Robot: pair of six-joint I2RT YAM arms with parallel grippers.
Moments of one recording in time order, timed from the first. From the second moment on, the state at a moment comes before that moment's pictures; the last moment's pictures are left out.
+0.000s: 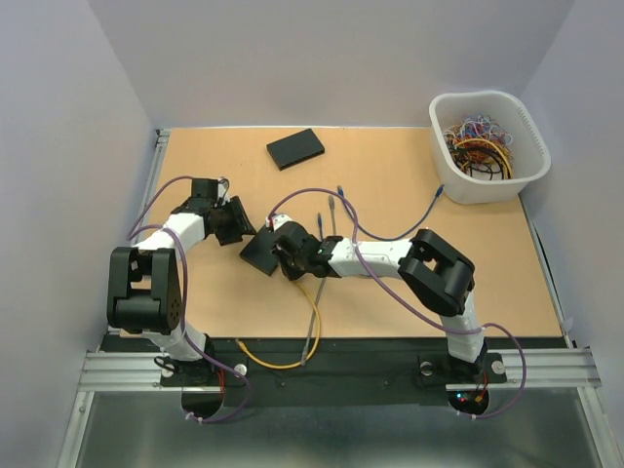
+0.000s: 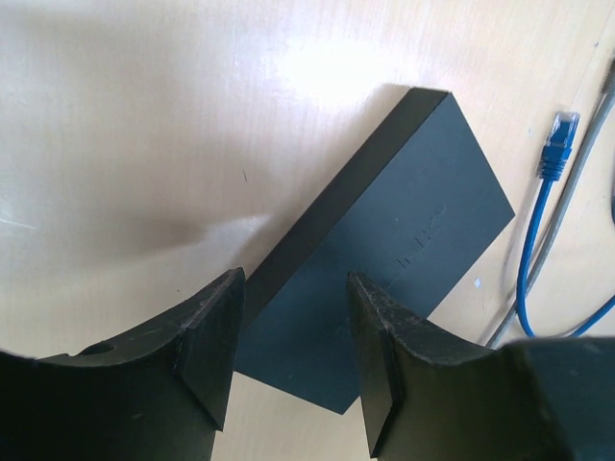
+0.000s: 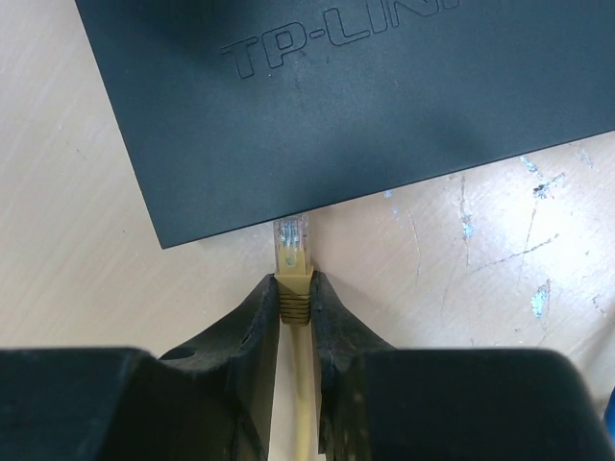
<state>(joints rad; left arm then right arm) -0.07 1.56 0.91 -0.32 0.28 -0.46 1.03 2.03 1.34 -0.15 0.11 0.34</state>
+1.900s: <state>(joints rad) -0.21 1.65 0.90 -0.19 0.26 -0.41 1.06 2.12 1.55 -0.44 0.32 0.21</state>
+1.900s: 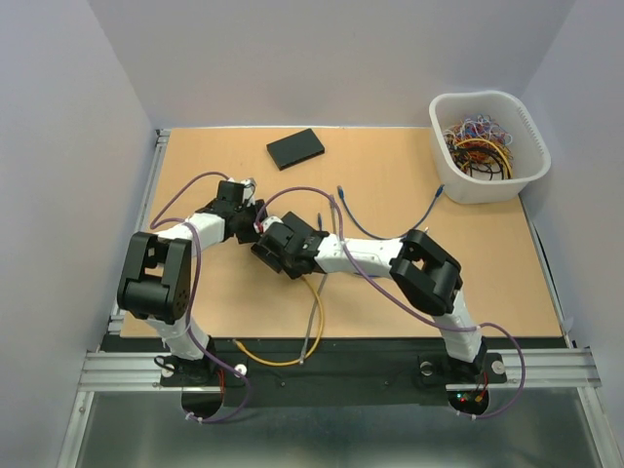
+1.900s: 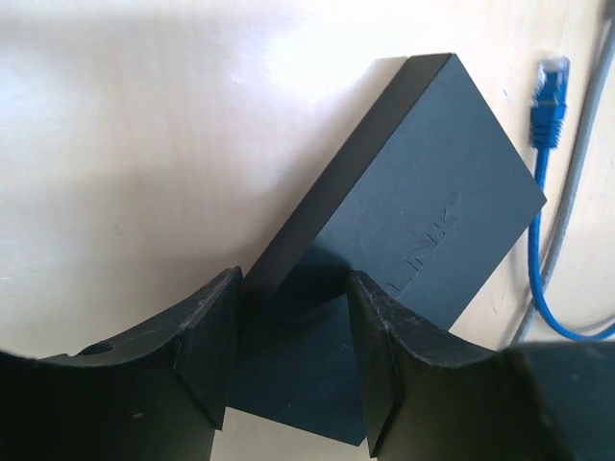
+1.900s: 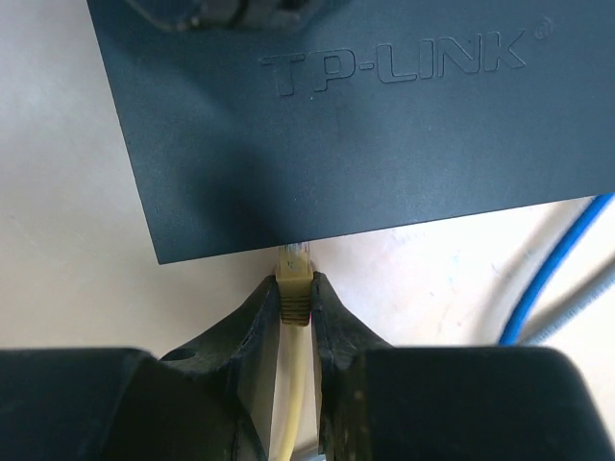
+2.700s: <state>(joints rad) -0.43 1.42 0.64 -0.12 0.21 -0.59 1.05 1.77 1.00 -0.13 0.23 0.06</state>
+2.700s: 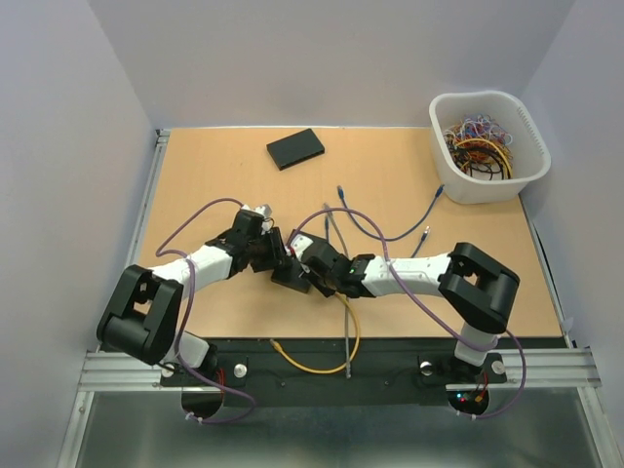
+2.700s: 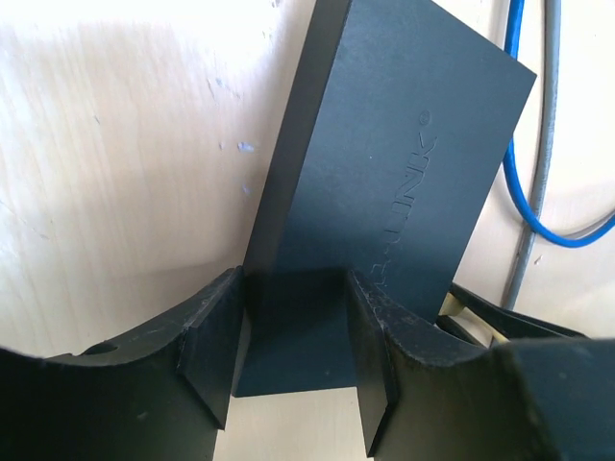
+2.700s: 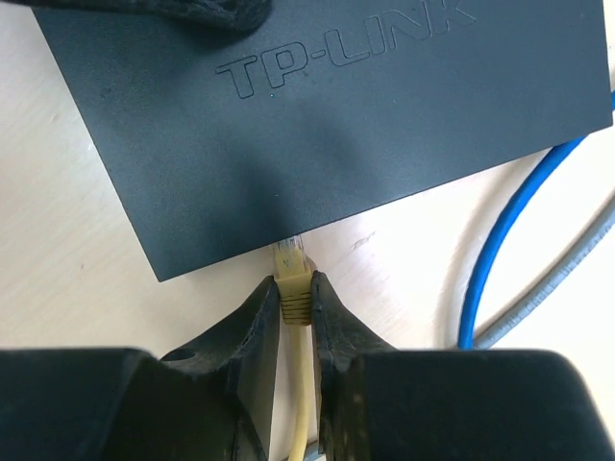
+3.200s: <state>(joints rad) -0.53 1.32 0.57 -0.12 0.08 -0.66 1.05 1.73 0.96 -0.12 0.13 0.00</state>
